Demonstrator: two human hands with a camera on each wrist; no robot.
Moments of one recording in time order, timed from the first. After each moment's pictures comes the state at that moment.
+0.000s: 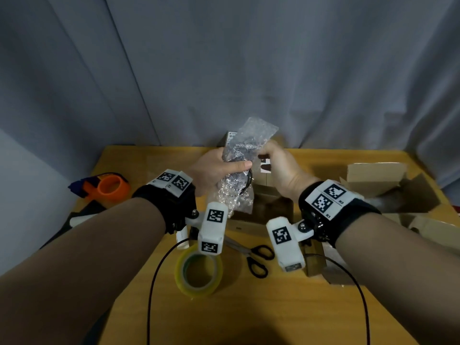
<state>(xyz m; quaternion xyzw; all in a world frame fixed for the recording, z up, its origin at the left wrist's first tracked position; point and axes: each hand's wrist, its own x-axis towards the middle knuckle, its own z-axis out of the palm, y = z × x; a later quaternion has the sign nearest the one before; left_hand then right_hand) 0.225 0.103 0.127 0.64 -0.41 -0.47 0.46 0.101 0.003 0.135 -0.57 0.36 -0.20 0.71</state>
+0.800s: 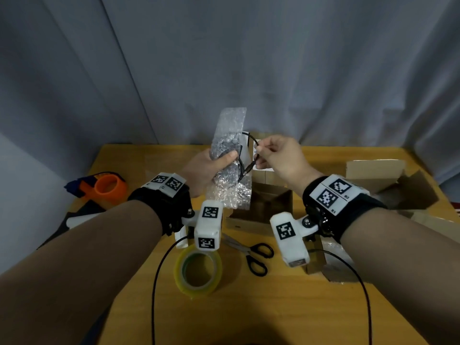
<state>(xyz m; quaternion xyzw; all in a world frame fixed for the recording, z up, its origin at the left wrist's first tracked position) 0.240 0.110 0.106 0.67 -0.41 -0.40 0.46 0.101 -0.017 0.122 -0.71 0.38 -0.23 0.54</state>
